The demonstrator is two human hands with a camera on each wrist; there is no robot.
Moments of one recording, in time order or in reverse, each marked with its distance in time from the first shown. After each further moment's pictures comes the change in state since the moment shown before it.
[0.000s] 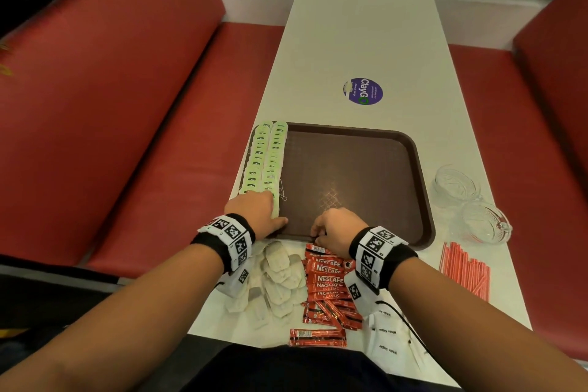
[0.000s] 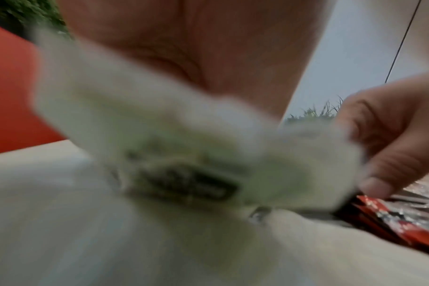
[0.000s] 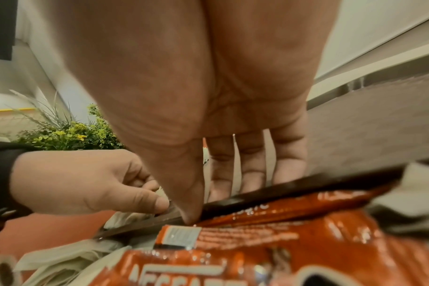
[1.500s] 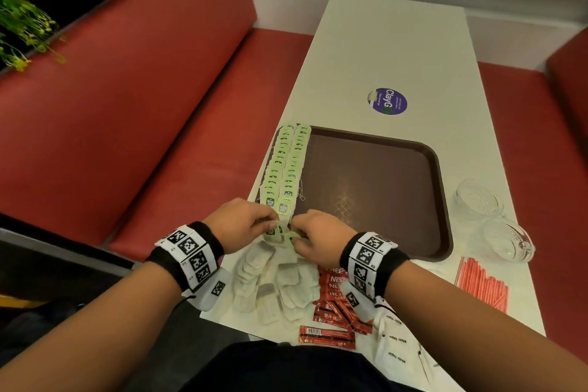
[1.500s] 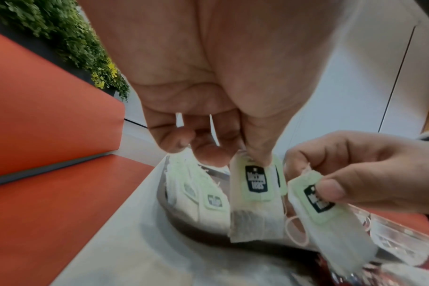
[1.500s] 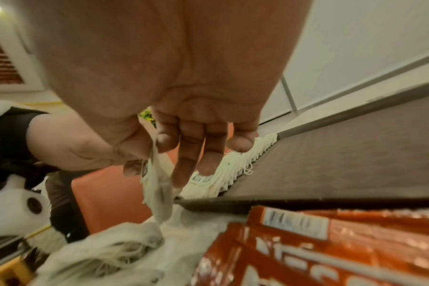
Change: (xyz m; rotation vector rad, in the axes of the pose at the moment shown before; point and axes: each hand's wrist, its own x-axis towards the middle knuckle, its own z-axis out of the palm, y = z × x) left_hand -0.065 -0.057 -0.015 -0.355 0.065 0.308; right_hand -0.004 -0.052 0.014 -0.047 0.111 -0.433
